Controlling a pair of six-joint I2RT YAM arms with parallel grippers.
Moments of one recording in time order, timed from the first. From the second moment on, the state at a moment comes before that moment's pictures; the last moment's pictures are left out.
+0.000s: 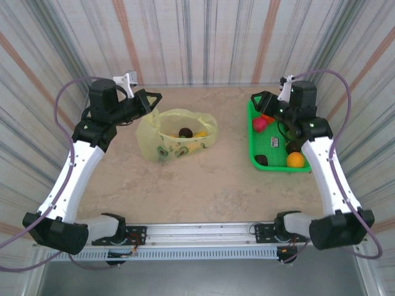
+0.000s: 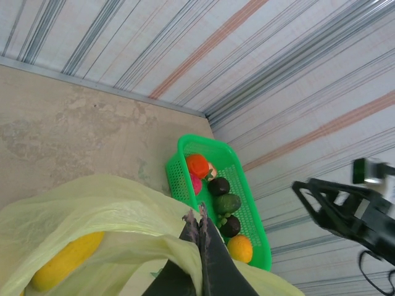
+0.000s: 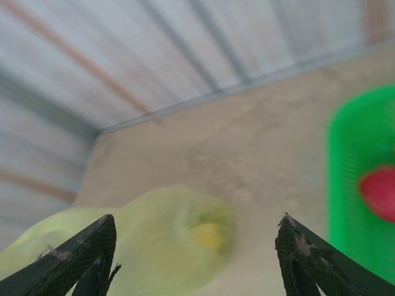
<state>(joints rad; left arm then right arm) -0.27 1.22 1.37 -0.44 0.47 -0.69 0.12 1.25 1.32 -0.57 -0.27 0.53</state>
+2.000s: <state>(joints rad) -0.27 1.22 1.40 -0.51 0.48 -0.67 0.16 1.32 1.30 -0.49 -0.30 0.81</state>
